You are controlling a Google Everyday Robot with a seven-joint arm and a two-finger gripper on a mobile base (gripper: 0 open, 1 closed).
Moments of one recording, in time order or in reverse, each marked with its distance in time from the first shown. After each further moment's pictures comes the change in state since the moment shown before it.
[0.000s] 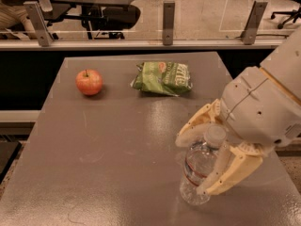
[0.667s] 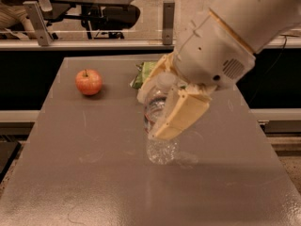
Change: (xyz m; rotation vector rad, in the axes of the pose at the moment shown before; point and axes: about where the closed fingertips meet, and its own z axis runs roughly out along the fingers) arm -0.062 -0.072 -0.010 0.046 -0.028 0.010
